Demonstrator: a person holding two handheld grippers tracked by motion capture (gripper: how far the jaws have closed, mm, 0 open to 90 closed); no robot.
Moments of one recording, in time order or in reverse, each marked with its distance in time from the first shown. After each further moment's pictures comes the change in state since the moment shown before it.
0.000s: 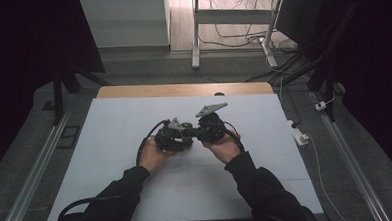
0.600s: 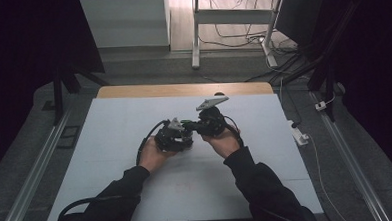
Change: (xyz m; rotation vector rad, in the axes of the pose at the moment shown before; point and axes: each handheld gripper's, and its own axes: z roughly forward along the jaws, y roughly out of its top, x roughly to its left) left arm 0.000 0.000 0.000 -0.004 0.000 -0.001; right arm -0.009 0.013 -0.002 -0.029 -0.022 0.006
